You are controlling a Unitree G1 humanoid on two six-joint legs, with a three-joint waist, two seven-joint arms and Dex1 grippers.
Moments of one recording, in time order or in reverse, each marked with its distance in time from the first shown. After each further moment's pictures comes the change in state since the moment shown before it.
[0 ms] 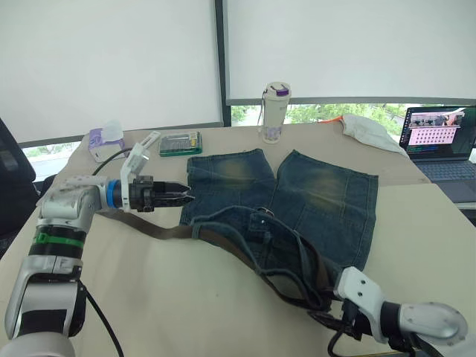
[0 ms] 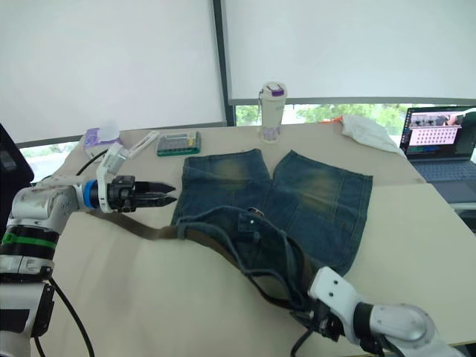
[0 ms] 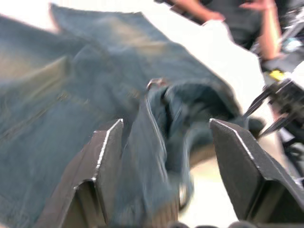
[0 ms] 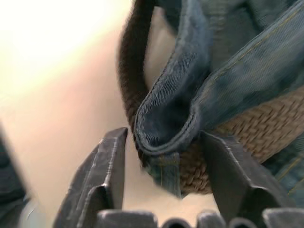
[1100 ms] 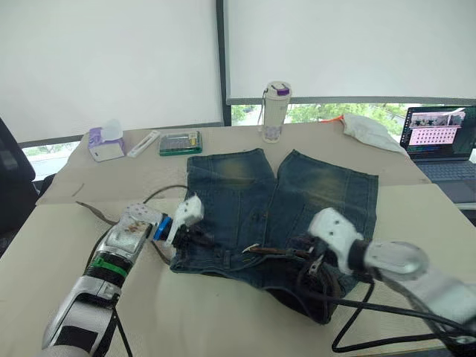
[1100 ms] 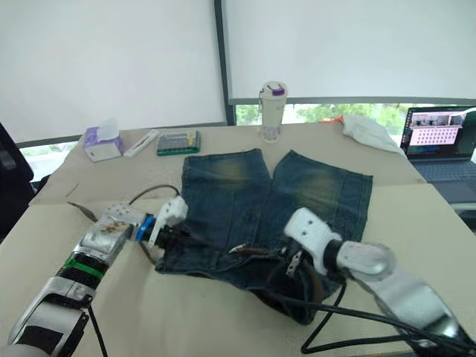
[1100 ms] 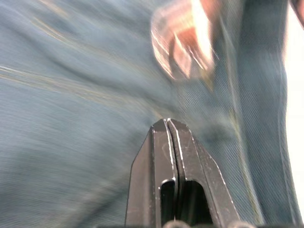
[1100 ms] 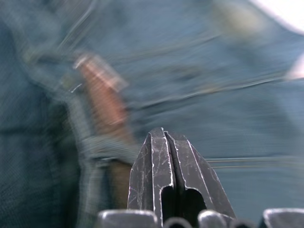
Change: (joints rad) left arm 0.213 -0.176 -0.103 -0.136 0.232 -0.318 0.123; right arm -0.636 -0.032 0.418 0.224 0.015 0.064 -0.206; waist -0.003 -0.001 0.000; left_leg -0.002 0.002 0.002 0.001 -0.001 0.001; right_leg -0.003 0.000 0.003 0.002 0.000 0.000
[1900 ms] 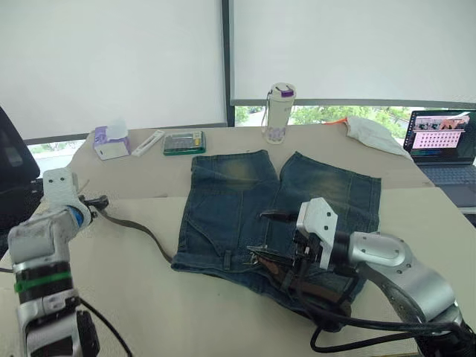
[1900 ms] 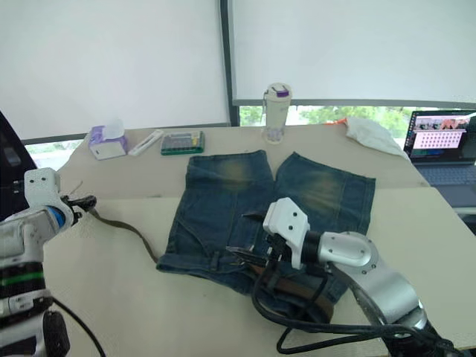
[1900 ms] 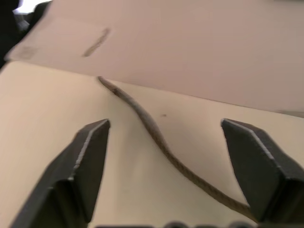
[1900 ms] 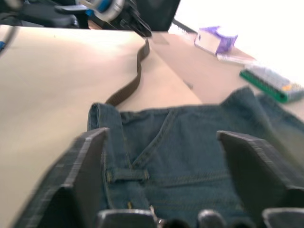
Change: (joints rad) left arm -0.009 0.041 0.567 -0.076 0.085 0.691 1.246; right arm -0.113 0.216 -0.152 -0.058 0.143 -0.146 0.141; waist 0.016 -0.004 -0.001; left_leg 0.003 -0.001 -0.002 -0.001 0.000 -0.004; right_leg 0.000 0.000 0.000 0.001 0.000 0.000
